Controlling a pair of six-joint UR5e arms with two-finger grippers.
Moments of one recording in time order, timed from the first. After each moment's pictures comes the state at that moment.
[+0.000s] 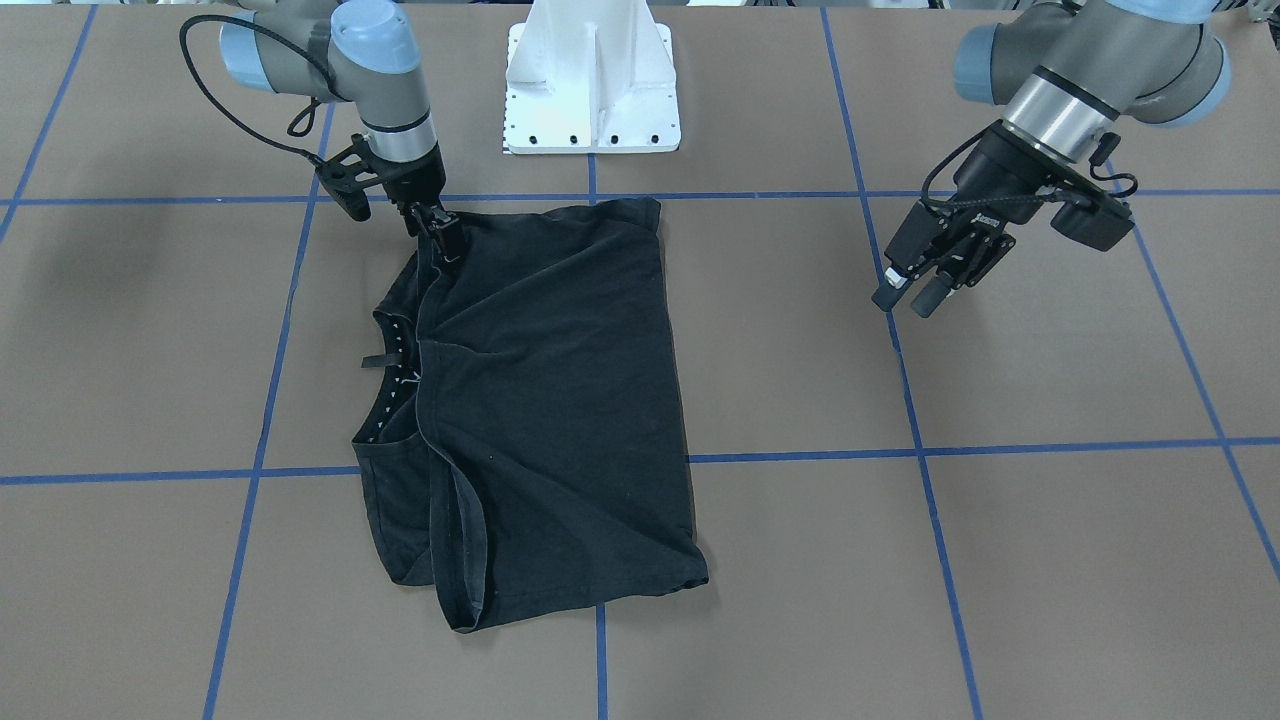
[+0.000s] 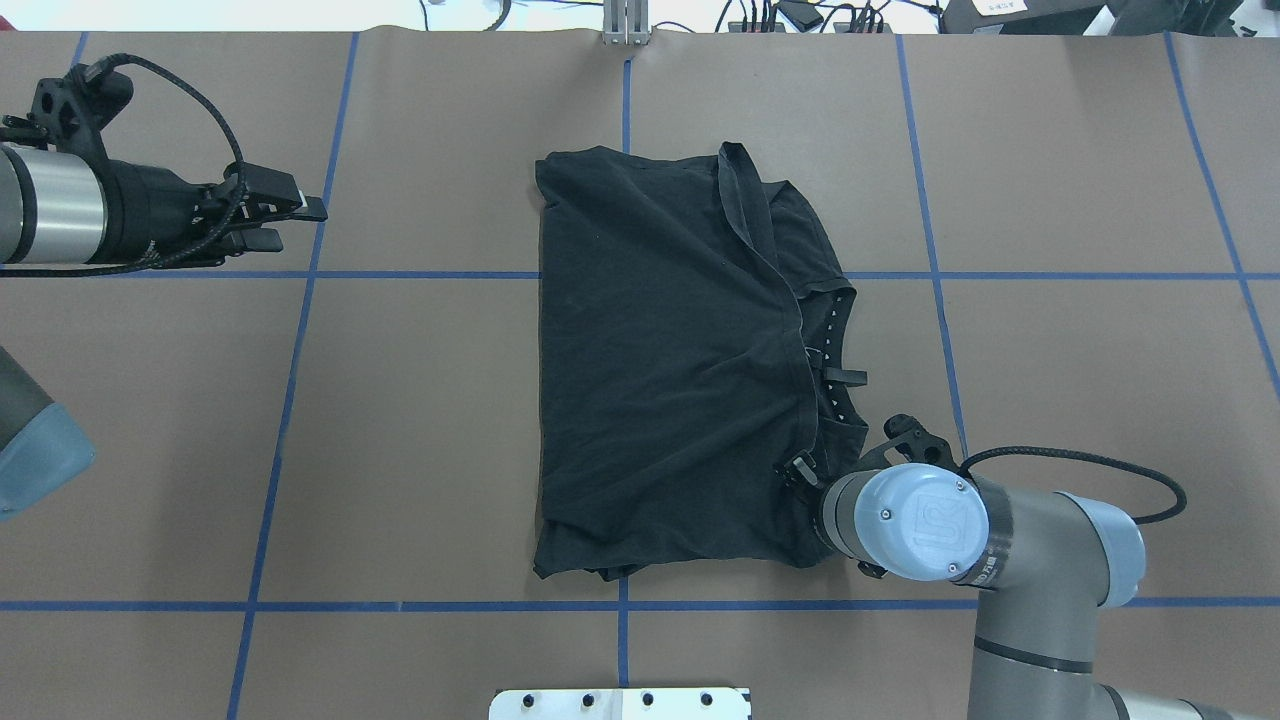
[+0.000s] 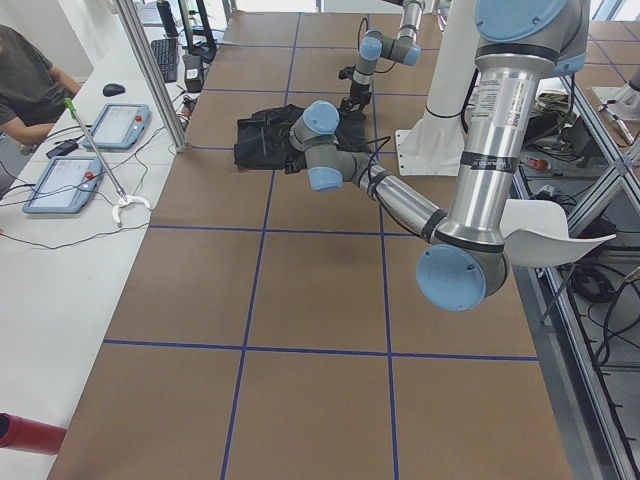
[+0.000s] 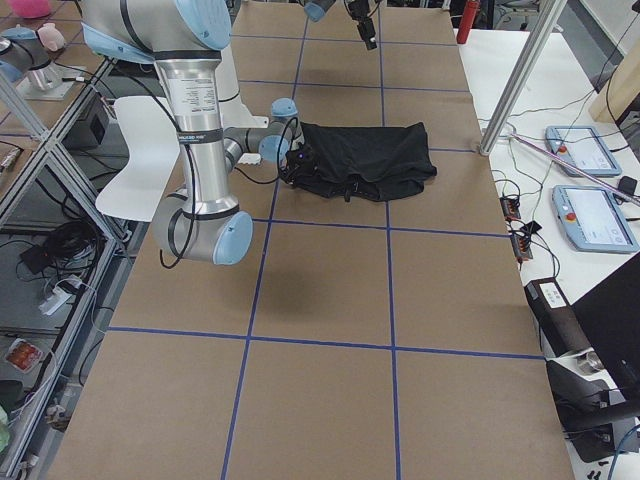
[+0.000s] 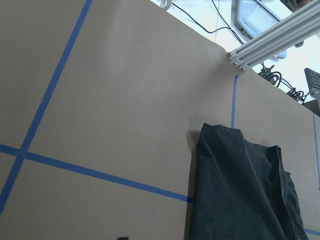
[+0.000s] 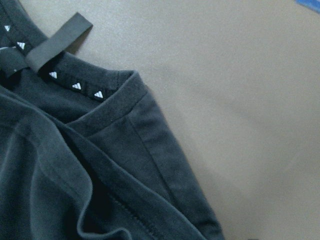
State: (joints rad) left arm -0.88 -1.74 -1.92 -2.36 -1.97 -1.52; right arm 0.28 -1.34 1.94 -1.40 1.58 2.27
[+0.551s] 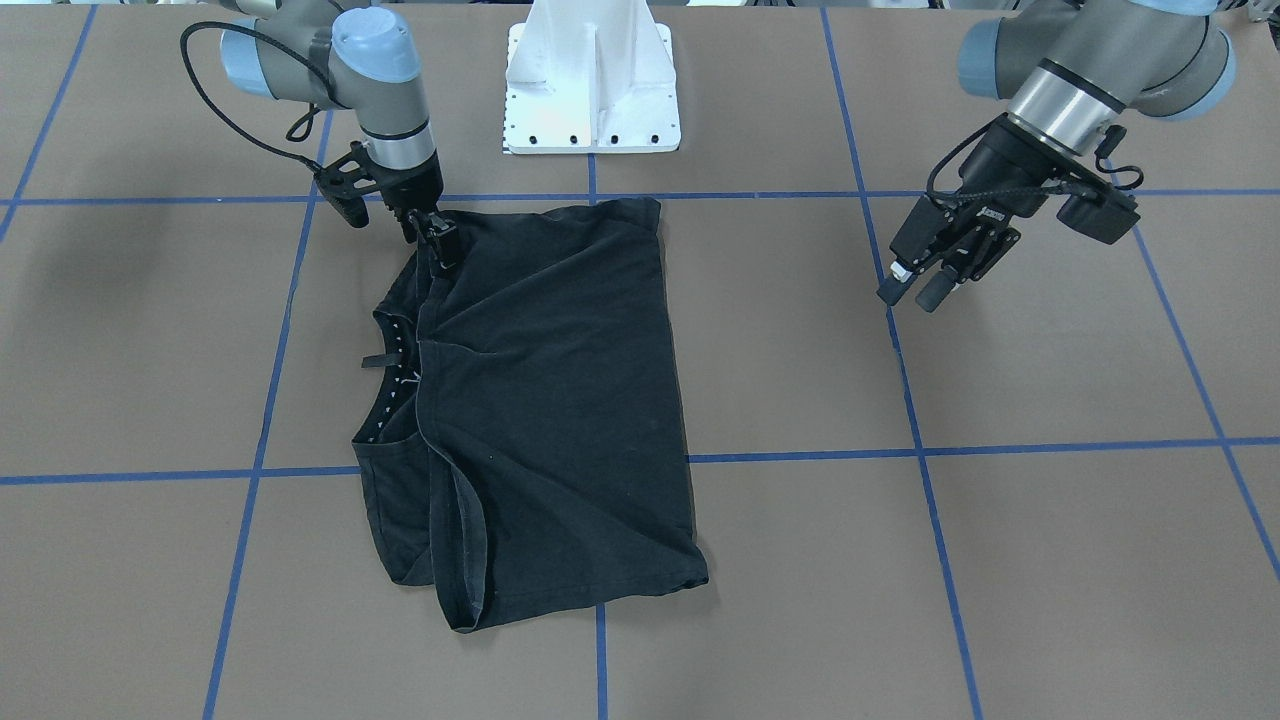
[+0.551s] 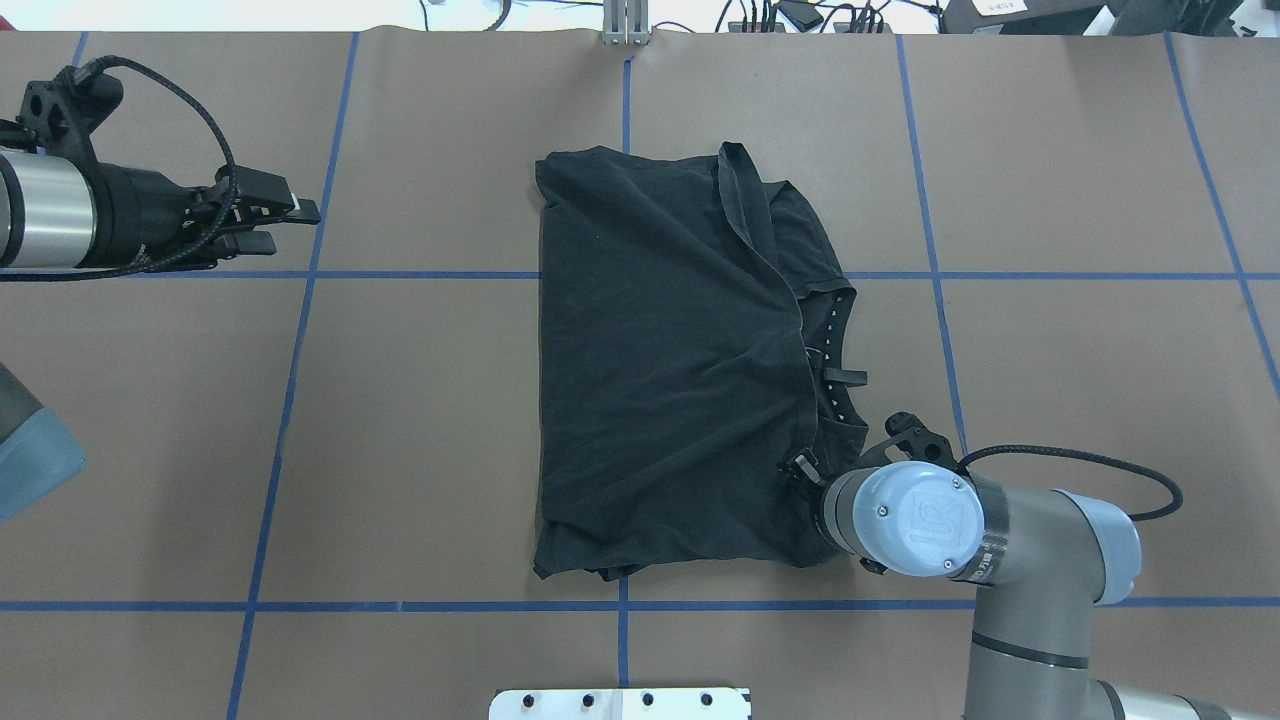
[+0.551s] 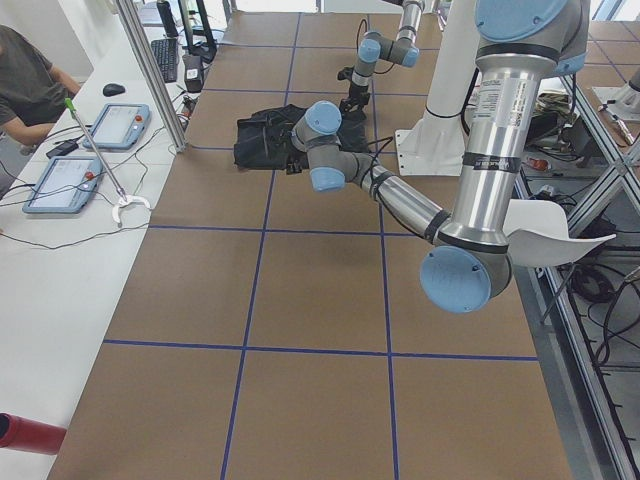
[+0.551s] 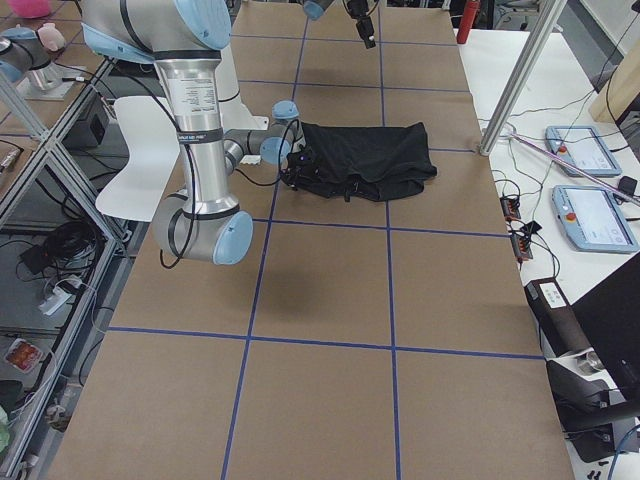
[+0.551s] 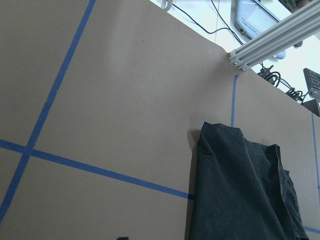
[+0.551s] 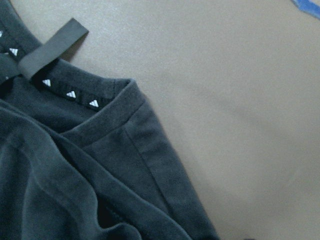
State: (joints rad) left arm -0.88 -1.72 -1.94 -2.35 -1.97 -1.52; right arm 0.28 -1.34 1.92 -1.40 1.58 2.27
